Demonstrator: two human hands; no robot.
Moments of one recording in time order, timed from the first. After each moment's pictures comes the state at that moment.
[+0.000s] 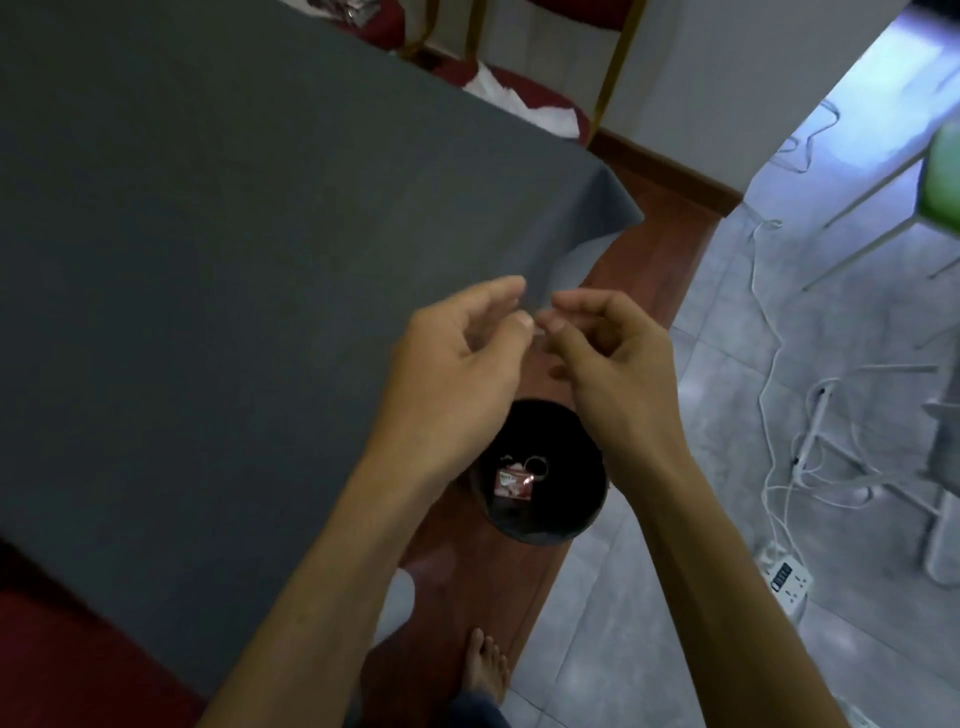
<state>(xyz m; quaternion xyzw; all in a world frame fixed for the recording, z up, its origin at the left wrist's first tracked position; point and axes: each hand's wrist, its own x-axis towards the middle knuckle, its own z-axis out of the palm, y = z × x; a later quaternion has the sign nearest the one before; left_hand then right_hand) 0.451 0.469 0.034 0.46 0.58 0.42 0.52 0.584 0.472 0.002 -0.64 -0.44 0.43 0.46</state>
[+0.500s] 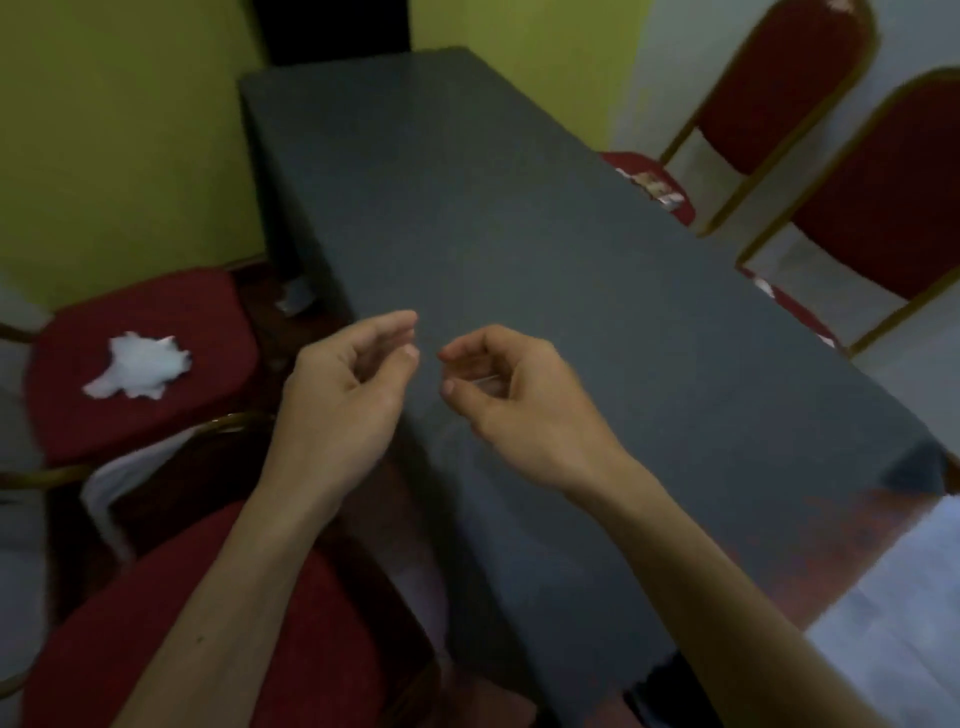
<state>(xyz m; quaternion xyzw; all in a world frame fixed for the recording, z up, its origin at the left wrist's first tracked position) 0.126 0.372 0.108 0.31 0.72 0.56 0.26 0.257 0.458 0.107 -0.38 -0.75 0.50 0.20</state>
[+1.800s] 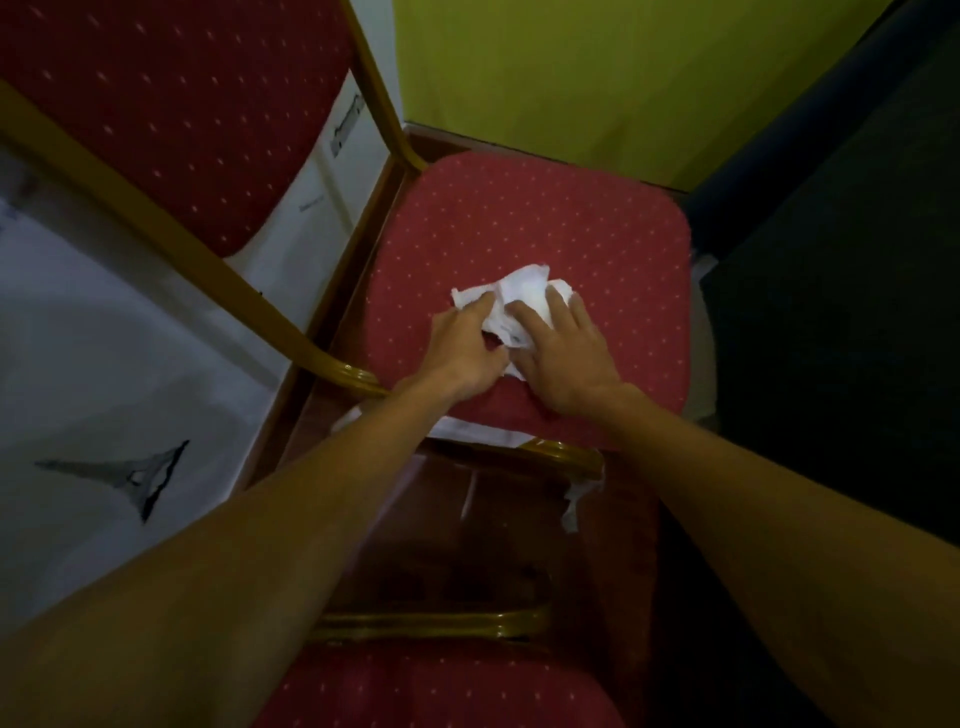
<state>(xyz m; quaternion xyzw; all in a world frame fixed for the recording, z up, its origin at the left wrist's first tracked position) -0.427 0.273 -0.269 0.14 0.90 0.35 0.23 -0.380 0.421 -0.280 -0.08 -0.97 0.12 -0.18</state>
